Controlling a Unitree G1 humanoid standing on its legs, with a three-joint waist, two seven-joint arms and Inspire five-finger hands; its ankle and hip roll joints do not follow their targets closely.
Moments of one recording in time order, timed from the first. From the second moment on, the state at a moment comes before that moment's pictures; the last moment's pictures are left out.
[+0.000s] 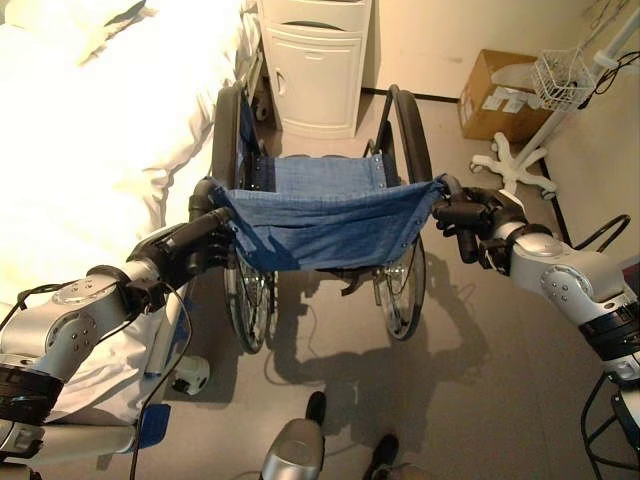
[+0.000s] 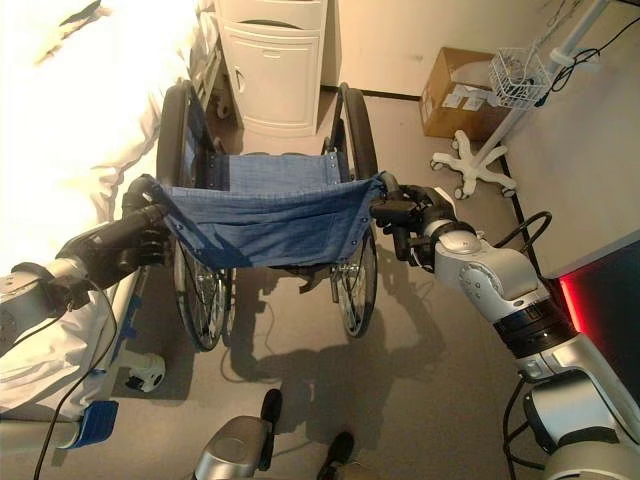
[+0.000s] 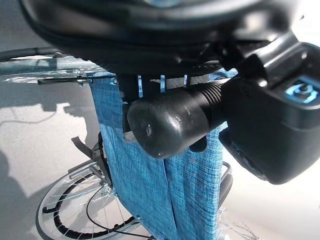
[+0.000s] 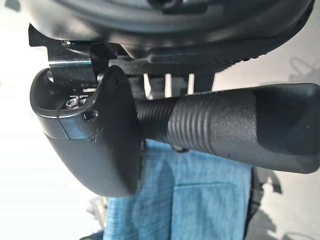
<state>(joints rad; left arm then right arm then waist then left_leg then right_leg) -0.28 1.11 -0.10 0.10 -1.06 0.44 -0.10 -0.74 -0.85 0.43 0.12 0.95 0.58 -0.40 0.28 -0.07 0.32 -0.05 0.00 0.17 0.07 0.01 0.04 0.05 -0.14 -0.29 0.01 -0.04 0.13</state>
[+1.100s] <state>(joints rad) 0.20 1.25 0.56 0.00 -0.43 0.39 -0.10 -0.45 -0.90 0.13 -0.15 1.03 0.58 -0.36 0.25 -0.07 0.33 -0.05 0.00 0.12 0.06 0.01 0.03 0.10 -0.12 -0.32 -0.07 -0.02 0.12</state>
